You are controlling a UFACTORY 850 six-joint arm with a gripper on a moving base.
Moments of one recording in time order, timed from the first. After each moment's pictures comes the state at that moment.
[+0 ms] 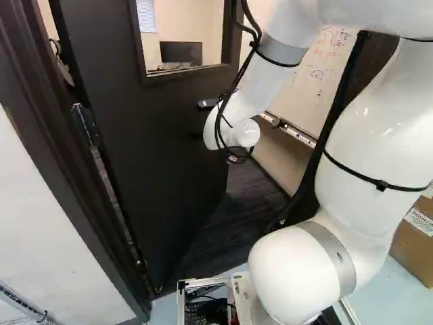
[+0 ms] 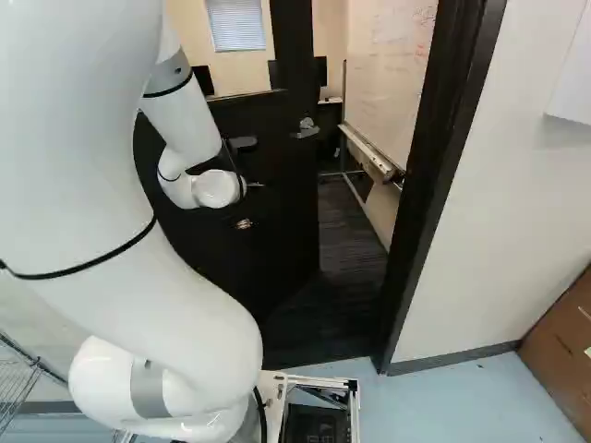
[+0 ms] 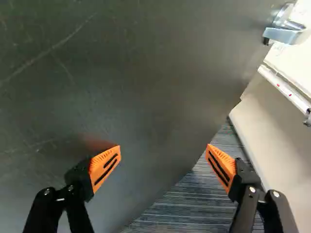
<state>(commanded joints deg) 10.9 -3.4 -30.9 -4.0 37.3 0.0</state>
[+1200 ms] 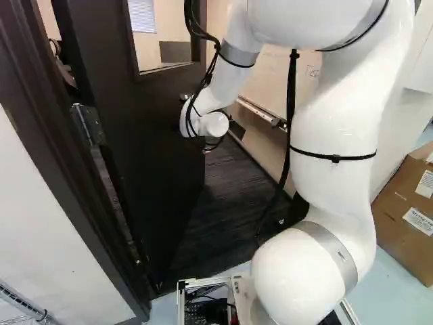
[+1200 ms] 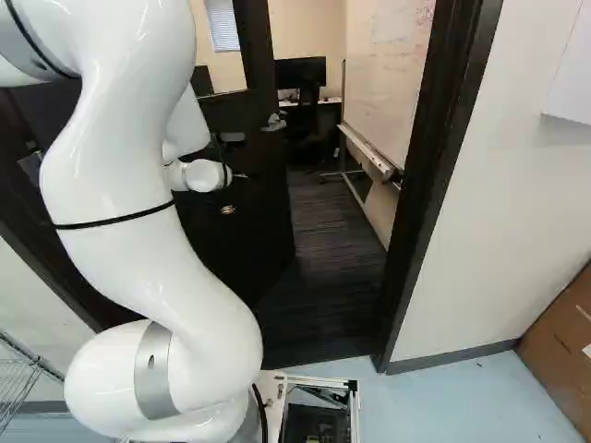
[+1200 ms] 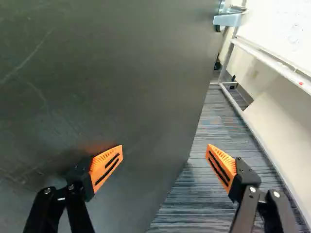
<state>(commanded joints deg) 19.0 -16.6 -45.7 6.6 37.3 0.0</state>
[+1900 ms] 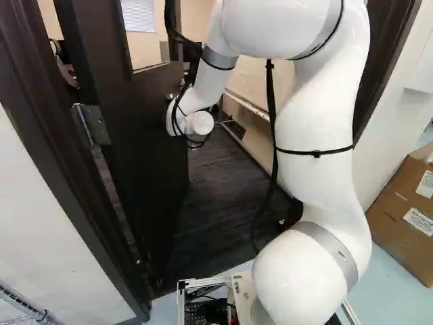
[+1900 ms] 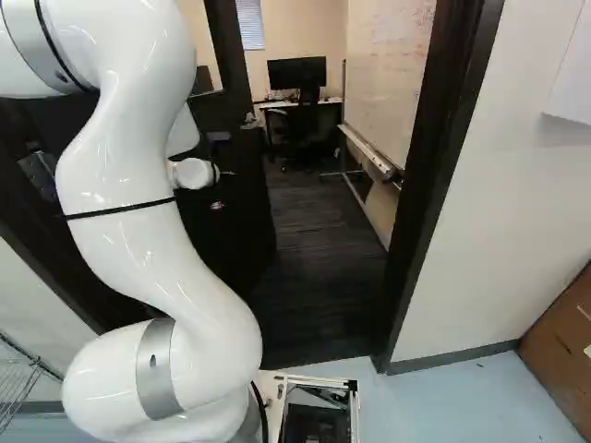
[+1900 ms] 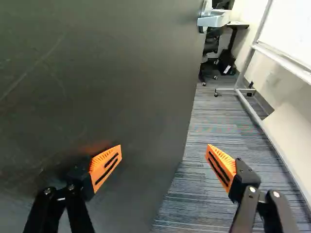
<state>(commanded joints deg) 23.5 -22.5 -52.9 6.6 37.3 0.0</state>
